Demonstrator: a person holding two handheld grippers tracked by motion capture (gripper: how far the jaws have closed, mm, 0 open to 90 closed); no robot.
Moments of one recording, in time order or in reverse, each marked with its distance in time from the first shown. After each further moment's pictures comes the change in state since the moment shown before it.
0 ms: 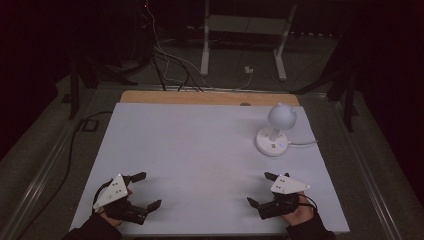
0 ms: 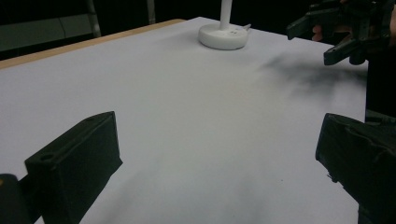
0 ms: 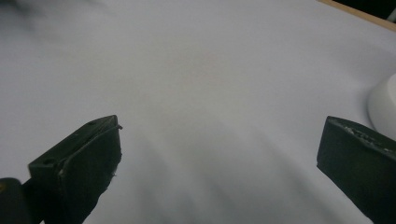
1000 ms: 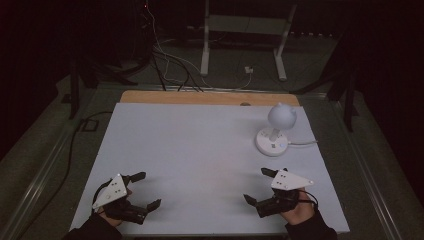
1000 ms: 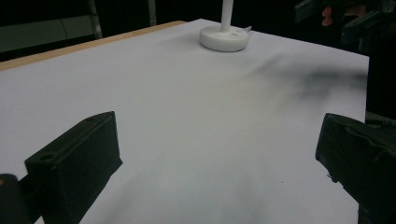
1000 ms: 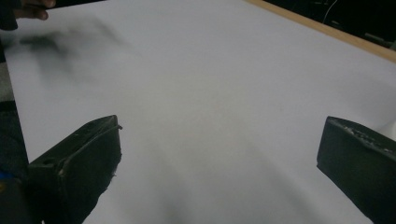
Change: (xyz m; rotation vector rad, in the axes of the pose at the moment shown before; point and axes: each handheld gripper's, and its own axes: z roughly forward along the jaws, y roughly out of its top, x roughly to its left) left arm 0.000 0.001 -0.001 -0.008 0.003 -0.008; right arm 0.007 0.035 -0.013 -0.060 0.041 0.007
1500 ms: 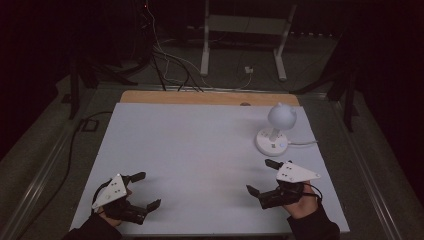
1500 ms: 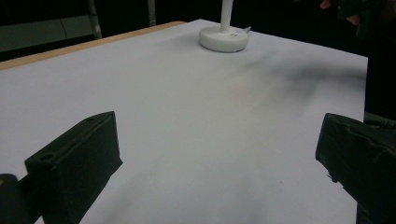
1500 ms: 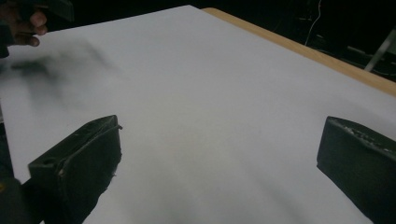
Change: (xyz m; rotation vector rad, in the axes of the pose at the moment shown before) left arm 0.000 0.000 0.000 0.001 -0.003 -0.001; right arm -0.011 0.019 -0.008 -0.047 -0.035 0.007
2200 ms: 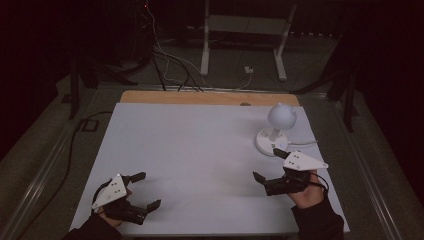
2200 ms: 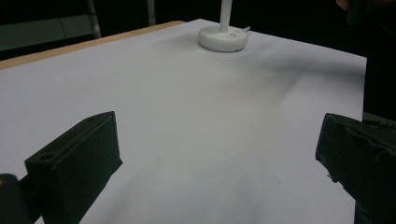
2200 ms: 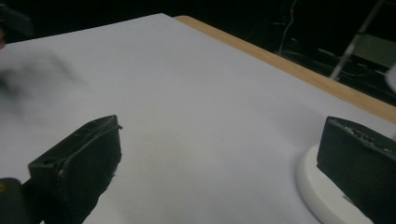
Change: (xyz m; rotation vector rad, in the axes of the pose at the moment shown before) left arm 0.000 0.000 0.000 -0.001 -0.002 -0.005; right arm -0.025 0.014 -0.005 -0.011 -0.087 0.016
